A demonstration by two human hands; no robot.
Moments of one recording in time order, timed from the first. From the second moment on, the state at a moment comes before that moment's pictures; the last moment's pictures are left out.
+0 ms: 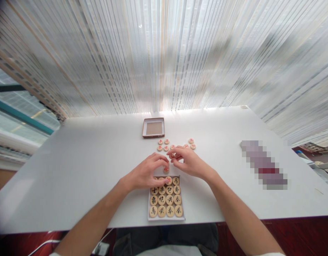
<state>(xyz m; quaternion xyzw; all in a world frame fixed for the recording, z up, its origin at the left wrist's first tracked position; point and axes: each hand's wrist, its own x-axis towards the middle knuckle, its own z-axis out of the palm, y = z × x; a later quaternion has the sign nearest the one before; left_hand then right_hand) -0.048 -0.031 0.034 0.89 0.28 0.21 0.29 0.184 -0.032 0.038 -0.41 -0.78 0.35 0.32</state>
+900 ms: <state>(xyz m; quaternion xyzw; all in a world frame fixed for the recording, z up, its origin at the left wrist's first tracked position) -0.049 -0.033 0.034 0.90 0.30 0.16 0.29 0.180 -0.071 0.034 -0.45 -0.76 0.28 0.37</state>
